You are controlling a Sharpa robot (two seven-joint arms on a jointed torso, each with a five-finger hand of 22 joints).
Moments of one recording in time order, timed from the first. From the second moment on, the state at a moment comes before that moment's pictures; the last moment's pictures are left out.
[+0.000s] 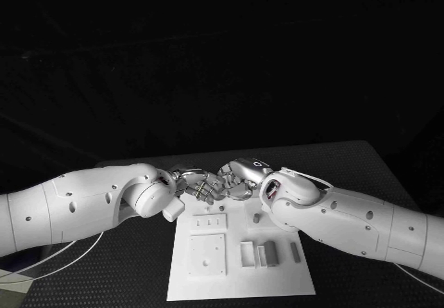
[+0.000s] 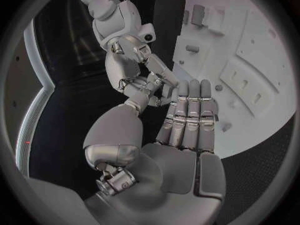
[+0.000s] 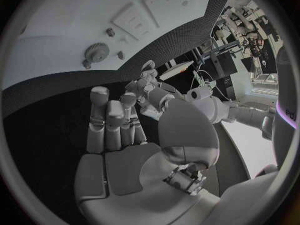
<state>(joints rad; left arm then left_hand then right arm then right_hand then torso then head) 1.33 -0.78 -0.19 1.48 -0.27 -0.19 -0.18 0.91 -0.02 0.42 -0.26 0.05 0.88 0.16 0.35 0.44 1.20 0.10 0.10 0.40 1.05 0.07 0.28 0.93 0.02 0.98 -0.02 0.12 0.83 1.17 -0.50 -0.05 1.39 -1.57 -0.35 -0.15 1.06 -0.06 0.65 -0.20 0.05 0.91 0.09 0.28 0.66 1.06 0.00 1.00 0.98 1.22 -0.11 1.37 0.90 0.23 1.20 -0.04 0.86 1.31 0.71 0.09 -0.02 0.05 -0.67</state>
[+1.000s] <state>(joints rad) 1.33 -0.77 -0.20 1.48 -0.31 -0.22 -0.23 0.89 -0.02 0.42 -0.28 0.05 0.95 0.13 0.36 0.45 1.26 0.06 0.11 0.45 1.11 0.04 0.30 0.96 0.01 1.04 -0.05 0.13 0.86 1.17 -0.49 -0.05 1.39 -1.57 -0.35 -0.16 1.06 -0.06 0.65 -0.20 0.05 0.92 0.08 0.28 0.67 1.07 0.00 1.00 0.98 1.23 -0.11 1.37 0.90 0.23 1.20 -0.04 0.86 1.31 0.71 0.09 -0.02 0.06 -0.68</state>
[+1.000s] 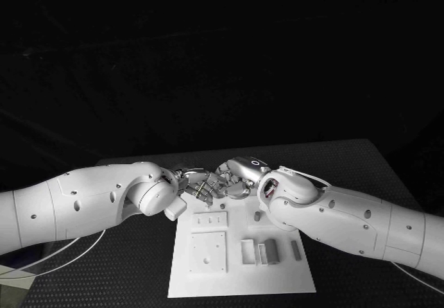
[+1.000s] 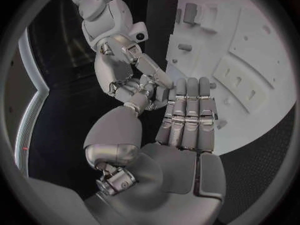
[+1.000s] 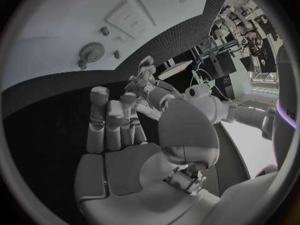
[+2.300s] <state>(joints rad) 1.33 -0.77 -0.20 1.49 -0.33 -0.23 -0.24 0.98 0.04 0.46 -0.29 0.06 0.98 0.12 0.36 0.45 1.28 0.05 0.11 0.49 1.14 0.03 0.31 0.97 0.02 1.06 -0.06 0.14 0.88 1.17 -0.49 -0.05 1.37 -1.57 -0.33 -0.15 1.06 -0.06 0.65 -0.20 0.05 0.92 0.08 0.28 0.67 1.07 0.00 1.00 0.98 1.23 -0.11 1.37 0.90 0.23 1.21 -0.04 0.85 1.31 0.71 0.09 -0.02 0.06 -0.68</state>
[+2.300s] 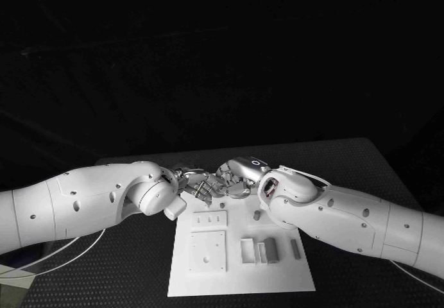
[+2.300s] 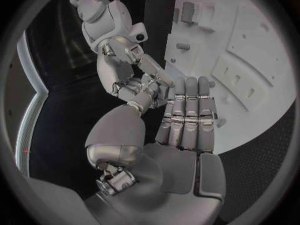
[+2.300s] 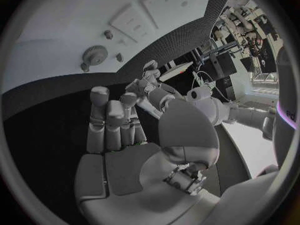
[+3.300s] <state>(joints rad) 1.33 -0.76 -0.19 1.48 -0.28 -0.25 -0.24 1.00 0.06 0.58 -0.29 0.06 1.00 0.12 0.37 0.45 1.32 0.04 0.10 0.52 1.16 0.02 0.32 0.99 0.01 1.08 -0.08 0.14 0.91 1.16 -0.49 -0.05 1.36 -1.57 -0.32 -0.15 1.01 -0.14 0.63 -0.19 0.04 0.87 0.13 0.22 0.64 1.04 0.03 0.97 0.97 1.22 -0.08 1.35 0.90 0.22 1.20 -0.03 0.83 1.31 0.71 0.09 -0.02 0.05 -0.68</state>
